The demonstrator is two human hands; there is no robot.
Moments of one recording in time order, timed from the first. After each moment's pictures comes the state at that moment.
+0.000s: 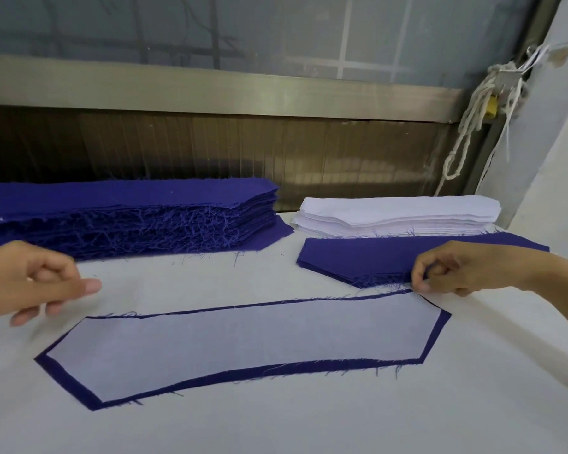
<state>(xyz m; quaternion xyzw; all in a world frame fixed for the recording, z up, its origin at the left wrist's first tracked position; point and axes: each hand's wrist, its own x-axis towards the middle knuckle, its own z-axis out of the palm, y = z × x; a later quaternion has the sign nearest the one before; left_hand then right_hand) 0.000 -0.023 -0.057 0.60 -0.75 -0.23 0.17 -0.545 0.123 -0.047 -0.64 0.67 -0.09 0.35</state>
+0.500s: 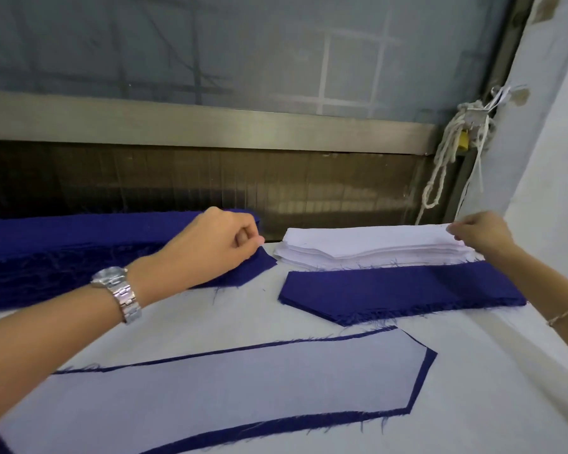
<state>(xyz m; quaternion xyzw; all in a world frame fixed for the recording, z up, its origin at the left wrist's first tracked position) -0.214 -0.046 -0.025 0.34 -0.90 -0.08 0.27 -0.655 0.060 -0.038 -0.35 0.85 -0.41 0.00</state>
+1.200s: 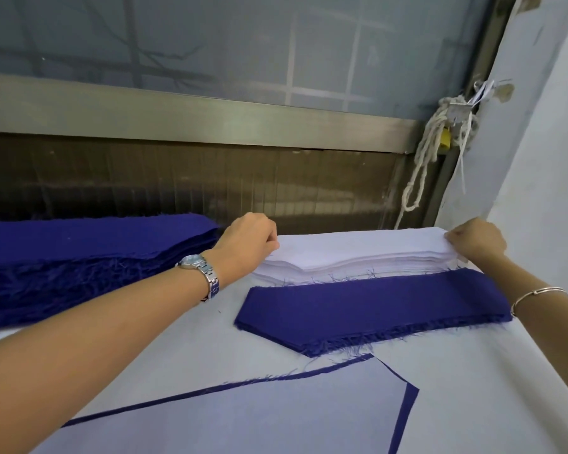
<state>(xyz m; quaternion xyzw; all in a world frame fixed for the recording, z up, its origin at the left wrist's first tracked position) -0.351 -0.110 -0.055 0.35 -0.90 -0.04 0.24 -0.747 0.025 -0.061 -0.26 0.92 -0.28 -0.09</state>
